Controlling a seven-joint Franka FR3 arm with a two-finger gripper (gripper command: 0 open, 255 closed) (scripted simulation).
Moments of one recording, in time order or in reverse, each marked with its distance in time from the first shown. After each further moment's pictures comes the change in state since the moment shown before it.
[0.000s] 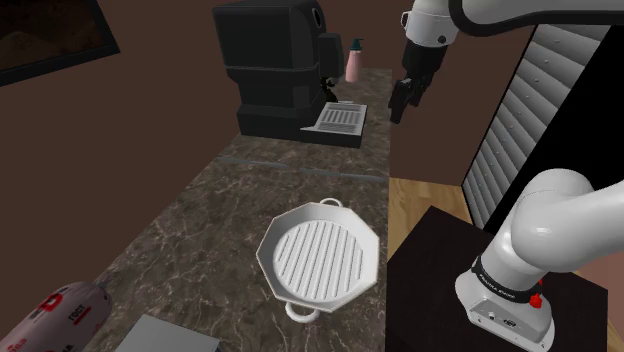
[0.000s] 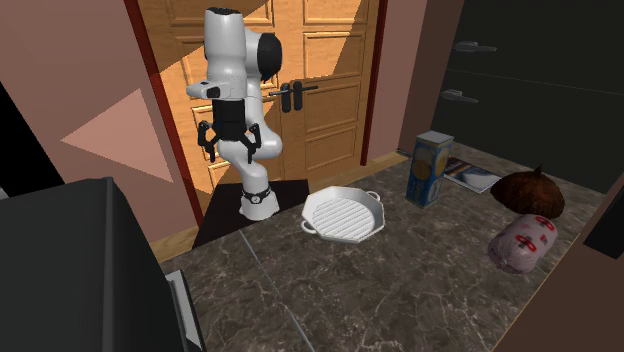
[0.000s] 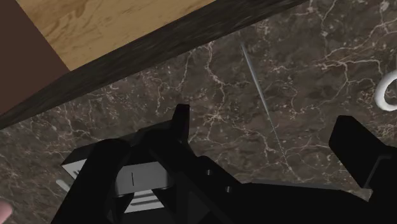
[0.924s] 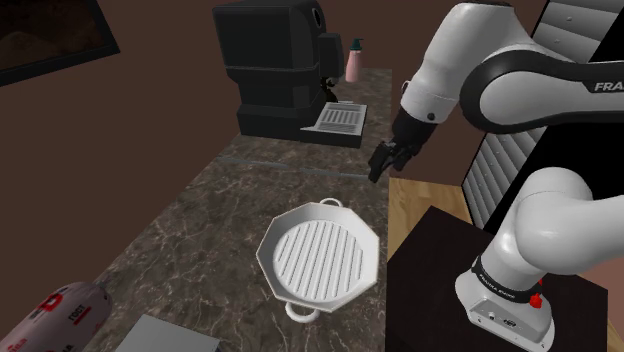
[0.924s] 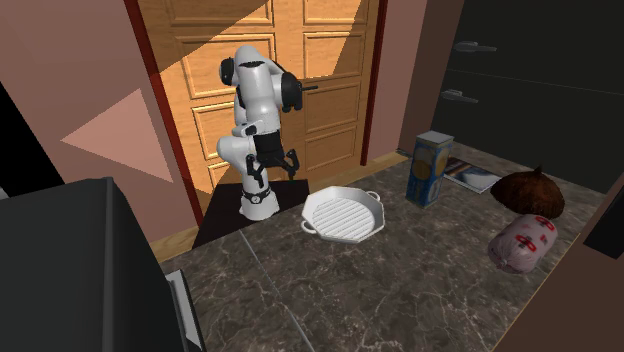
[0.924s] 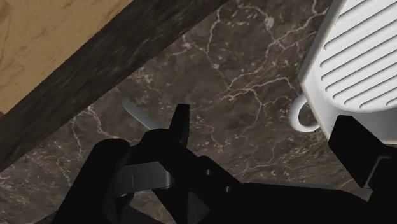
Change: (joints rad) arm 0.099 -0.215 0.125 -0.407 0.308 0.318 0.286
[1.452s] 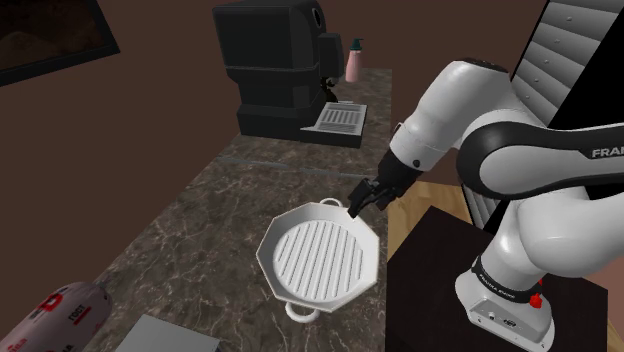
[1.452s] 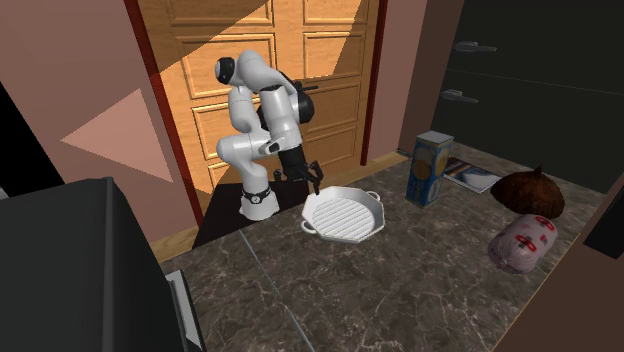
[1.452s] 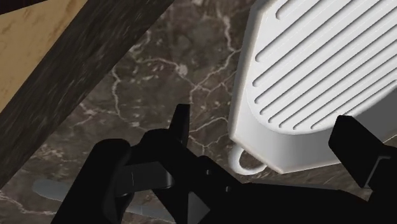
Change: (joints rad) arm 0.131 0.009 0.167 -0.164 0.250 0.297 0.193
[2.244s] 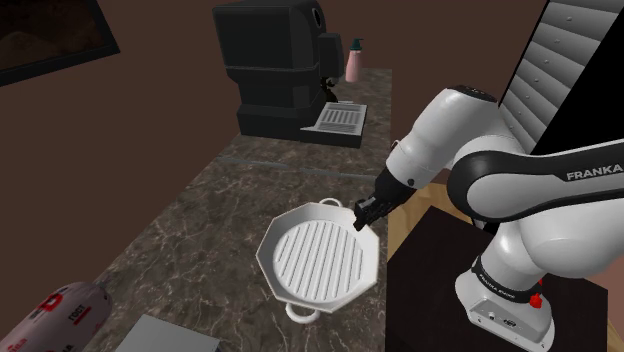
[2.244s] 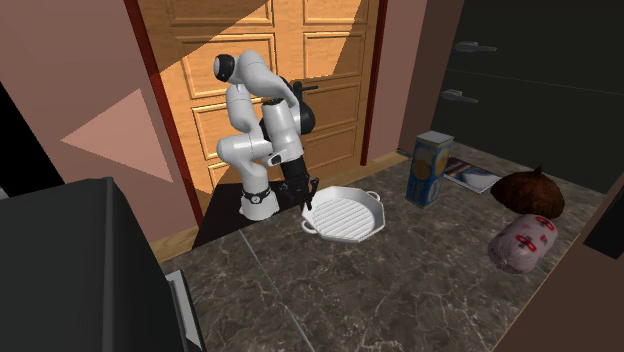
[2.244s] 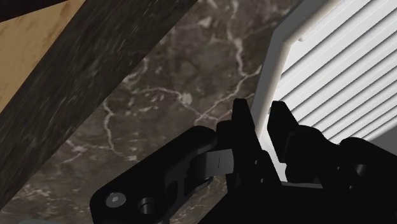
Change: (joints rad) arm 0.040 0.062 0.037 -0.075 0.066 0.145 -0.007
